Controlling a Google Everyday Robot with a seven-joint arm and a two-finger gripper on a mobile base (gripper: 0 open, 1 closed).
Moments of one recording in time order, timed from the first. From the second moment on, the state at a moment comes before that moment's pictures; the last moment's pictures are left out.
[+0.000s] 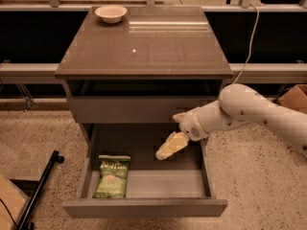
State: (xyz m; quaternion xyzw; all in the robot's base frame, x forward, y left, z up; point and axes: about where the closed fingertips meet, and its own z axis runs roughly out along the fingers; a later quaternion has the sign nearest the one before) arm 0.549 -0.059 0.678 -0.49 0.78 0.28 0.29
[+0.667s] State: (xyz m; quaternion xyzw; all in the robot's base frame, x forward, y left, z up) arm 0.562 -0.019 0.637 -0.49 0.77 0.30 0.28
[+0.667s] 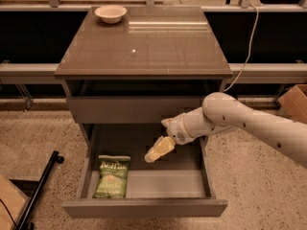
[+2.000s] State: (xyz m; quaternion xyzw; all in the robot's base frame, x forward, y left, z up) arm 0.586 0.053 0.533 -0.51 0.76 0.27 0.28
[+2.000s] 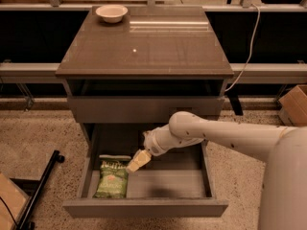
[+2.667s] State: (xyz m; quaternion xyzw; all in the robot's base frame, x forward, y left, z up) arm 0.588 0.085 0.496 -0.54 0.75 0.27 0.25
